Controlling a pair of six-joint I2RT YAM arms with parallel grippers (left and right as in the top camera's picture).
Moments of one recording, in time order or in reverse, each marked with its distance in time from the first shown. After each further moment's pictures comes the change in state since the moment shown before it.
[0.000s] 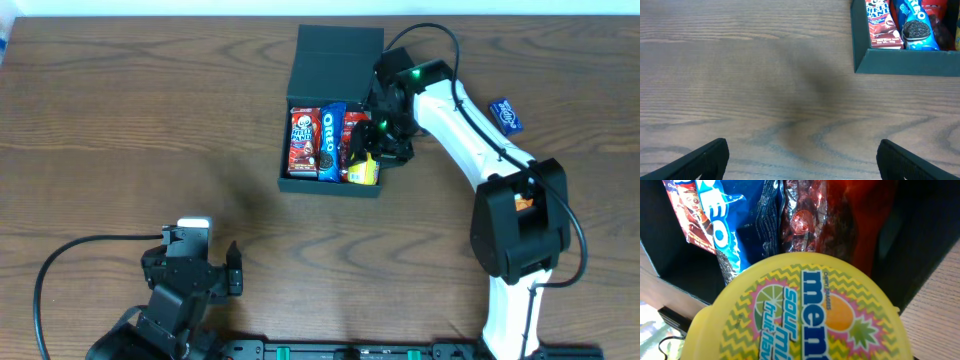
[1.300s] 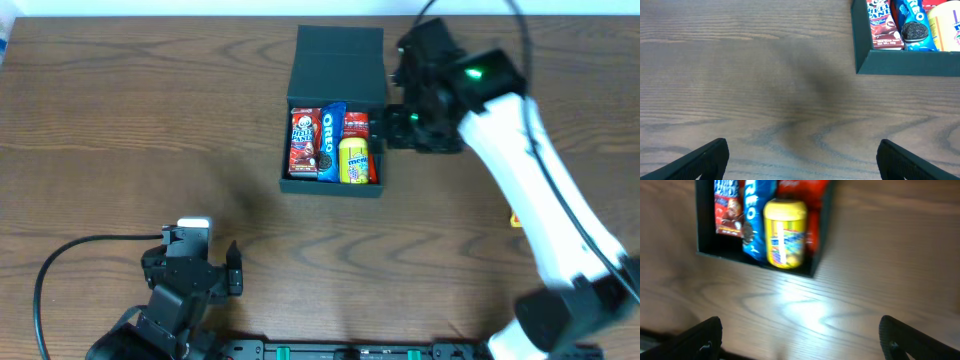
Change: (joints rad) left arm 0.000 0.000 0.000 0.000 0.000 0.000; right arm 0.037 -0.369 0.107 -0.230 0.329 0.069
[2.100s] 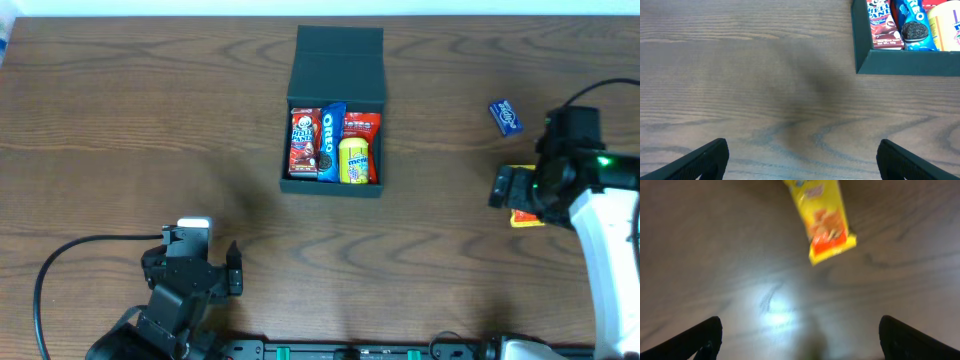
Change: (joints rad) left arm 0.000 0.000 0.000 0.001 0.000 0.000; right arm -0.544 -0.389 -0.714 0.253 0.214 -0.161
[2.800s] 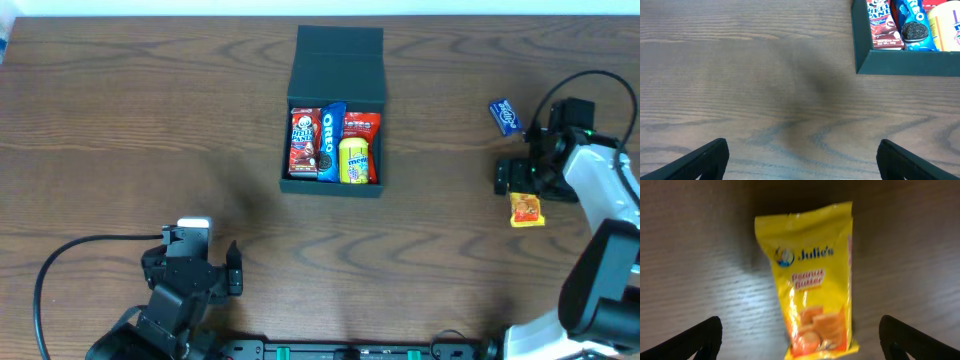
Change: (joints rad) left arm 0.000 0.000 0.000 -0.001 0.000 0.000; right arm -0.117 0.381 -0.022 0.360 -0.035 -0.309
